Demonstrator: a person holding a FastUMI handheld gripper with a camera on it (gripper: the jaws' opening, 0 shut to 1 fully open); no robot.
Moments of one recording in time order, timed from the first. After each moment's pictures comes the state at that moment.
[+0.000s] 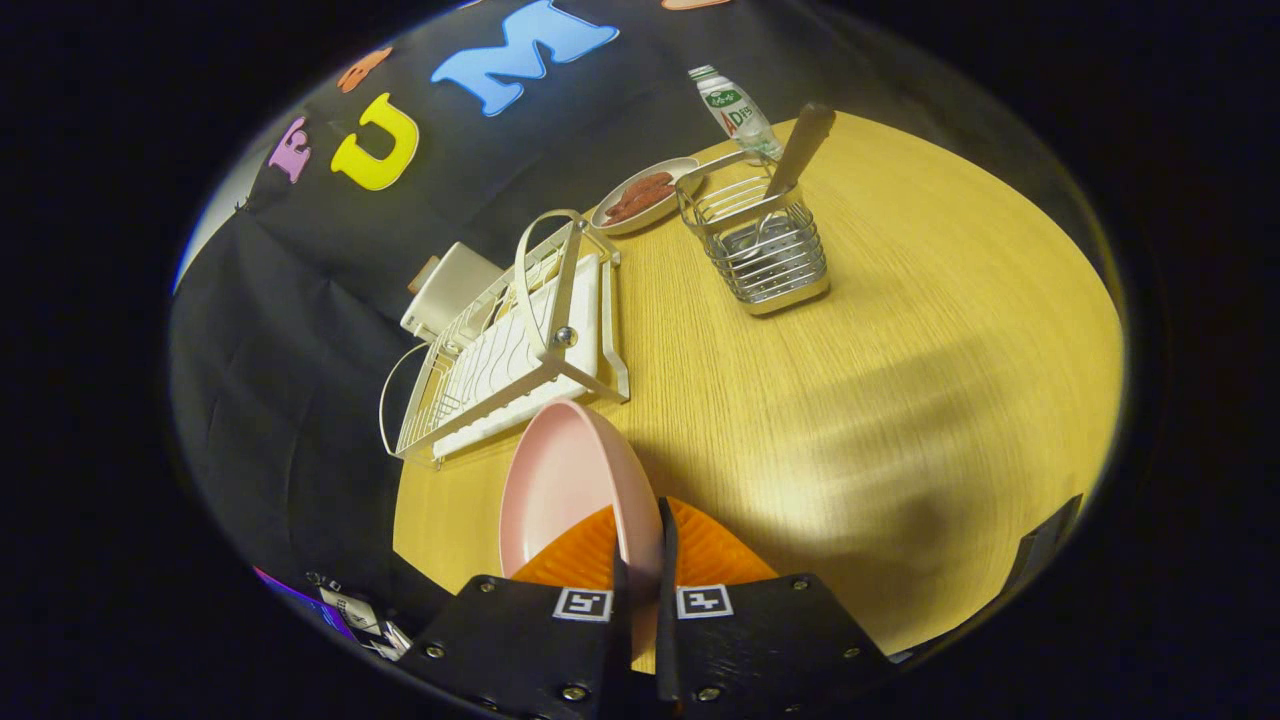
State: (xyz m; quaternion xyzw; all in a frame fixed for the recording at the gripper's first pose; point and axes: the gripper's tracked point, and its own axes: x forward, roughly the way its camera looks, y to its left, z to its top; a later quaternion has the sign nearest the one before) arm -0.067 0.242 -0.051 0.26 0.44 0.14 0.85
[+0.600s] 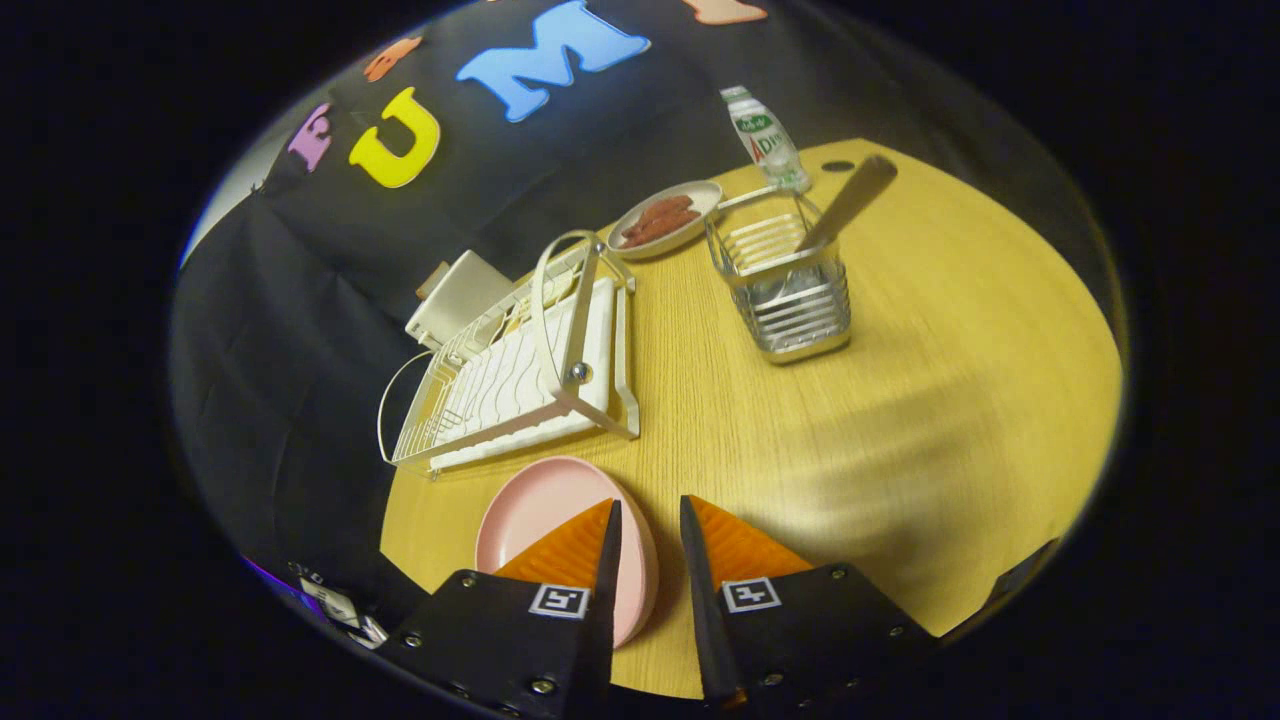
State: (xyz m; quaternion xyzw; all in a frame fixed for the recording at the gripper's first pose) arm -0.040 0.221 -0.007 0.19 0.37 0.15 0.90
